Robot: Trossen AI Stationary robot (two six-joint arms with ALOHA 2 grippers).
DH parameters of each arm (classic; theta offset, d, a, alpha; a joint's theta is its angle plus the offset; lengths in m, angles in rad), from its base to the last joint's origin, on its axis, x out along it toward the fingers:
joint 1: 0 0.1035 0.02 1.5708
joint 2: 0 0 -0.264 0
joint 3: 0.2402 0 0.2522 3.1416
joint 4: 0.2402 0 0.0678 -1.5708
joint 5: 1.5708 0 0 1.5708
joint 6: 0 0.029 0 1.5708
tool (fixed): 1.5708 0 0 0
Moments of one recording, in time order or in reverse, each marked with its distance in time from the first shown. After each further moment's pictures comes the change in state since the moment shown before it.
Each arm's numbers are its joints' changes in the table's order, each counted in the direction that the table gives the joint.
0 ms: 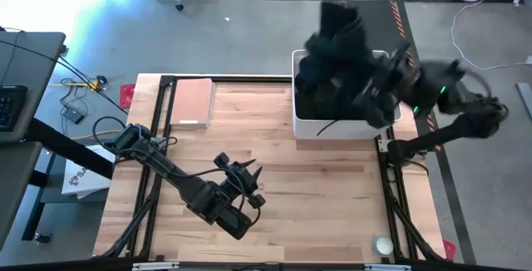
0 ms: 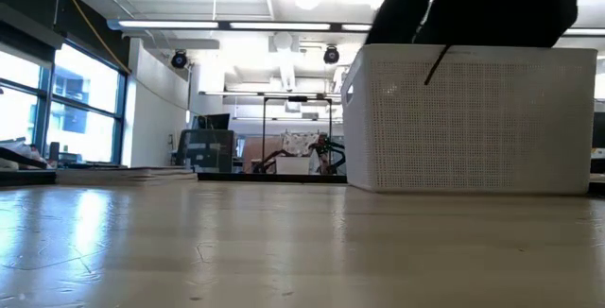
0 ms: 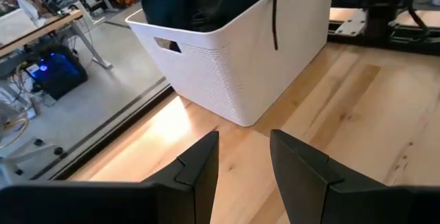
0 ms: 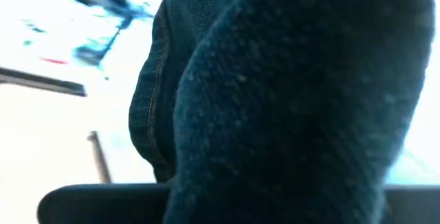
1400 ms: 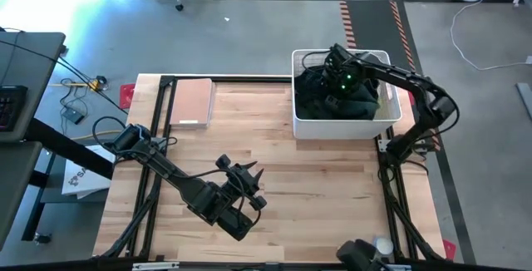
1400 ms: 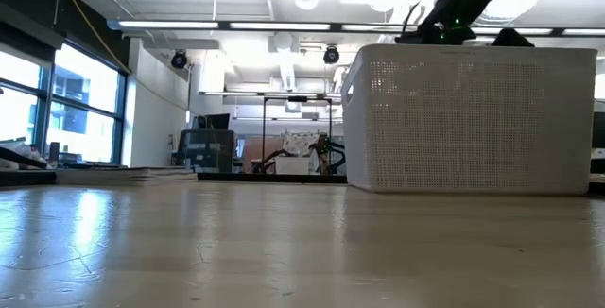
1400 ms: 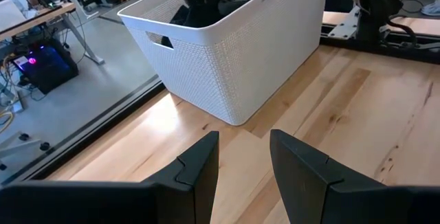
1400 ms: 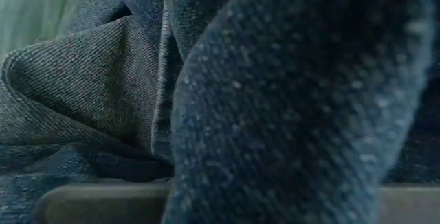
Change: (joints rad) left arm 0.000 -0.001 -0.029 -0.073 0.008 -0.001; right arm -0.920 -0.607 -0.342 0.425 -0.906 0.287
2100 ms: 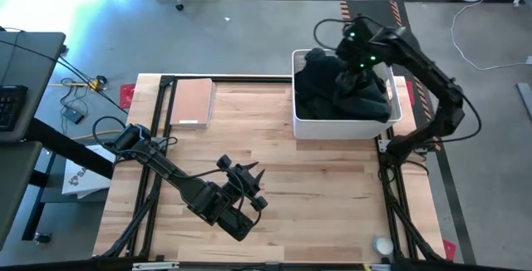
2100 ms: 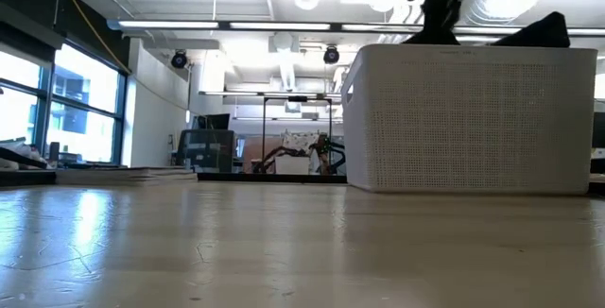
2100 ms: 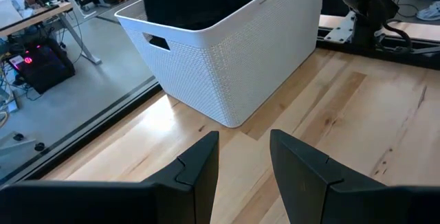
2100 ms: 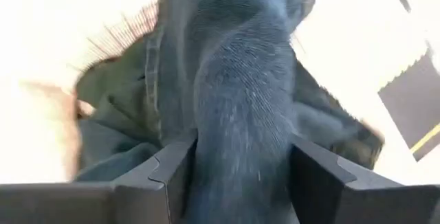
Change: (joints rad) left arm 0.000 0.000 0.000 -0.029 0.000 0.015; right arm 0.117 0.158 0.586 0.461 0.169 0.156
